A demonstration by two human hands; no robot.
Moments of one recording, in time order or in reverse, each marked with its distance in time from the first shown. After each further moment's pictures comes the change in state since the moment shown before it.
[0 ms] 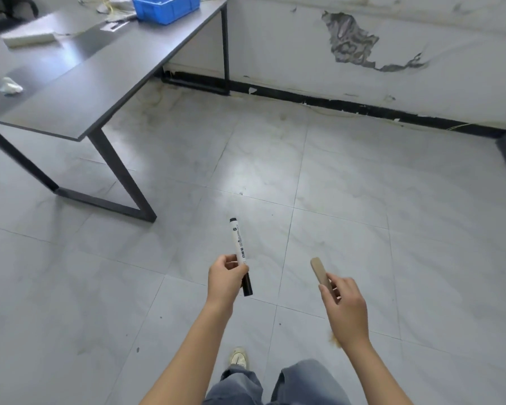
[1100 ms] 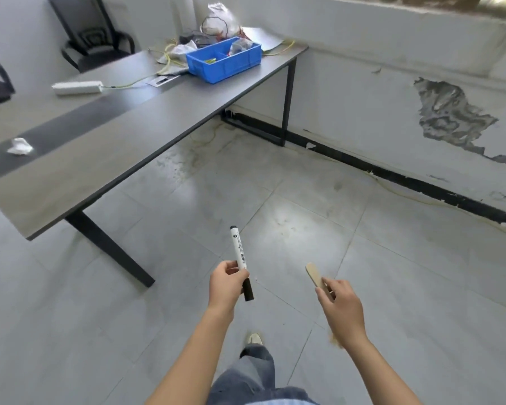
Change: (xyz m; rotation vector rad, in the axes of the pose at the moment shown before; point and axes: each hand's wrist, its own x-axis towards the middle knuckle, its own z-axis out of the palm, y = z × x) left_hand 0.366 0.256 0.193 -0.181 0.322 -0.007; right_hand 0.555 -0.102 0.070 -0.073 -0.352 -0.246
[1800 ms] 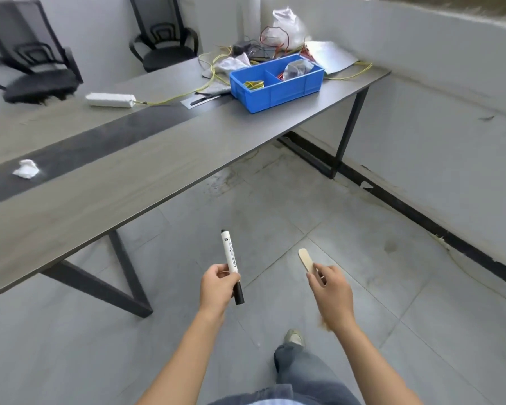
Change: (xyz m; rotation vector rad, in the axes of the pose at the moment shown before) left_hand 0.245 0.150 0.094 -0.108 0.299 -0.040; right_hand 0.364 -0.107 0.035 0.046 -0.185 -0.207
